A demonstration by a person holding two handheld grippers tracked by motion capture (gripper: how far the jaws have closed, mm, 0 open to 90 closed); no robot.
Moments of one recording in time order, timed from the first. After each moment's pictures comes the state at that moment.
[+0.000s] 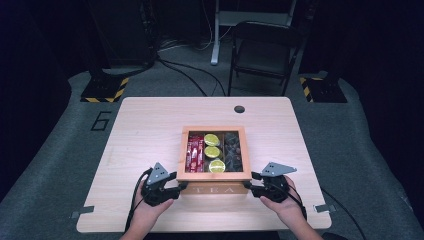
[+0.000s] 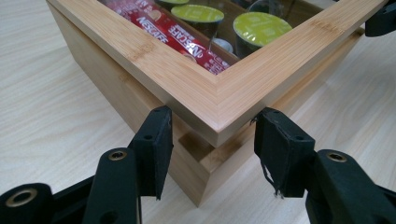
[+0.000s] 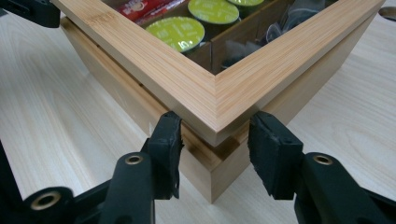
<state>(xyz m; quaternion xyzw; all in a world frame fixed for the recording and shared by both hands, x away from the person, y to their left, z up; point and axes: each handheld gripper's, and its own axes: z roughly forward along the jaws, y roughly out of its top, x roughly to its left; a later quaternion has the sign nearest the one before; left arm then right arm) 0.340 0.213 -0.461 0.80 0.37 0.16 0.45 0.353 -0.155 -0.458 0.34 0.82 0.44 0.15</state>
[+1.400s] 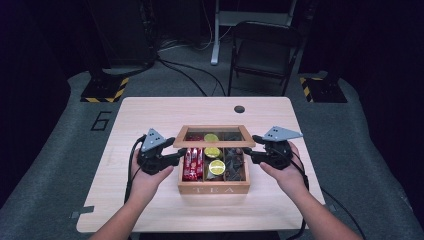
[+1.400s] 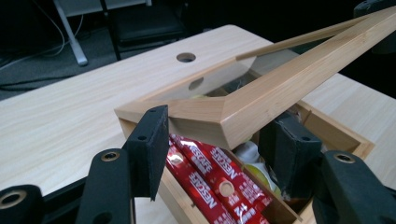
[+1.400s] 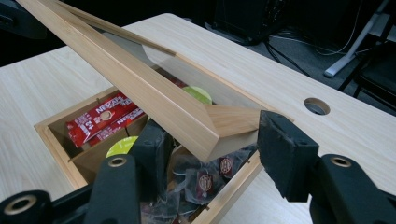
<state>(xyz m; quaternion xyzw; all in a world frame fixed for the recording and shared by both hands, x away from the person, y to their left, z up) 0.381 0.211 -0.373 0.76 0.37 0.23 0.48 0.399 -0.146 -0.365 0.32 0.80 0.46 0.22</state>
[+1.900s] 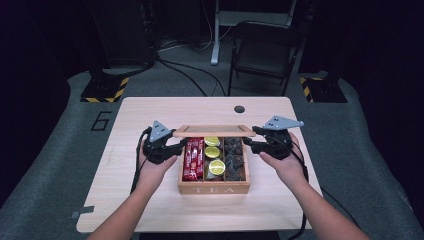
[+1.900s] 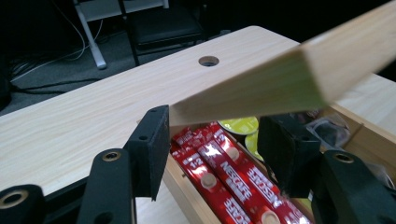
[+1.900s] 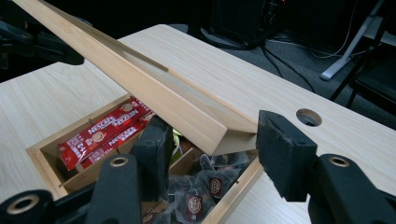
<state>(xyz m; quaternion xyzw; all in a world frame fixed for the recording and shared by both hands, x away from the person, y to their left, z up) 0.418 0.204 -0.386 0.75 0.39 0.26 0.47 0.415 -0.144 -0.347 0.33 0.79 0.47 0.22</state>
